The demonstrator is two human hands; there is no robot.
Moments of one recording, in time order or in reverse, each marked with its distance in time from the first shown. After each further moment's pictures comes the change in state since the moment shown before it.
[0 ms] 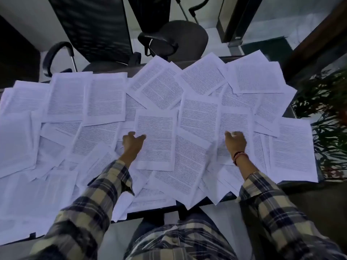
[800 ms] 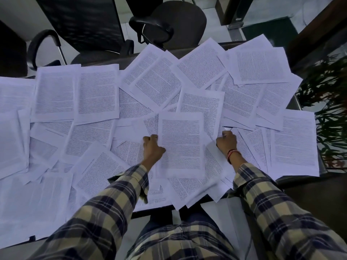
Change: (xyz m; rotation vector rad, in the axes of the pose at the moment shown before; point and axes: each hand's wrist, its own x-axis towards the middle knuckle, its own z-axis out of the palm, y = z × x) left_hand -0.015 -0.014 0.085 0.295 -0.208 0.193; right_hand 0.007 0.015 0.032 -0.154 -0.144 0.048
